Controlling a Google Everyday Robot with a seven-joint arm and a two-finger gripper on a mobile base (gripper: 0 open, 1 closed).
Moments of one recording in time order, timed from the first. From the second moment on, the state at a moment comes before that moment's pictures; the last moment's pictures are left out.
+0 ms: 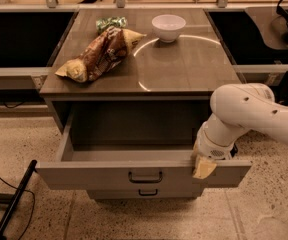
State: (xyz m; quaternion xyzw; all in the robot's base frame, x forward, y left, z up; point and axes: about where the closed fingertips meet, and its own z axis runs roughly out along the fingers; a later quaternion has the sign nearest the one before) arm 0.475 -0.166 0.651 -0.67 0.74 0.06 0.08
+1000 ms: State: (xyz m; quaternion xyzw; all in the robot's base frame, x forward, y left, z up) arm 0.475 -0.166 0.651 -0.67 0.74 0.06 0.08
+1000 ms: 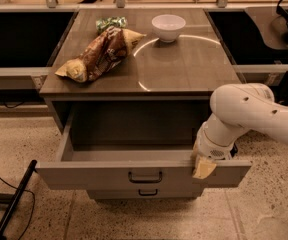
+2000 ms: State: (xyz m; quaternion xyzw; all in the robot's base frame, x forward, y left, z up) arm 0.475 -0.169 0.656 -0.67 0.73 0.06 0.08
